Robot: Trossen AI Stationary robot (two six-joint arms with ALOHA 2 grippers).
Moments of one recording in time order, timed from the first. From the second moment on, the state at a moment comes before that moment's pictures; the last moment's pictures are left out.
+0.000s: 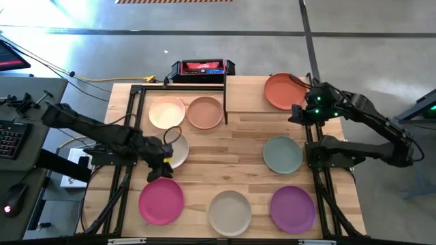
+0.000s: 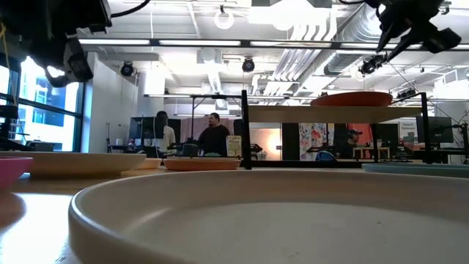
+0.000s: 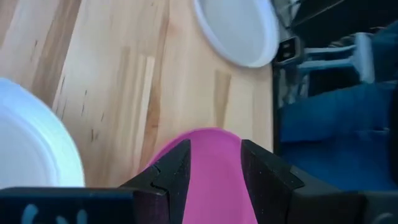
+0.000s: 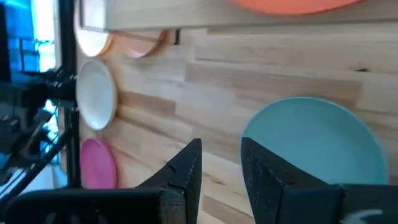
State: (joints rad) left arm -0.29 0.92 0.58 -0.45 0.25 -0.65; right arm -0.52 0.78 1.04 -1.17 -0.20 1.05
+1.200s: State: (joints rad) left arm -0.46 1.26 0.58 -0.45 0.07 -0.53; right arm -0.03 1.18 1.04 -0.80 -0.11 1.10
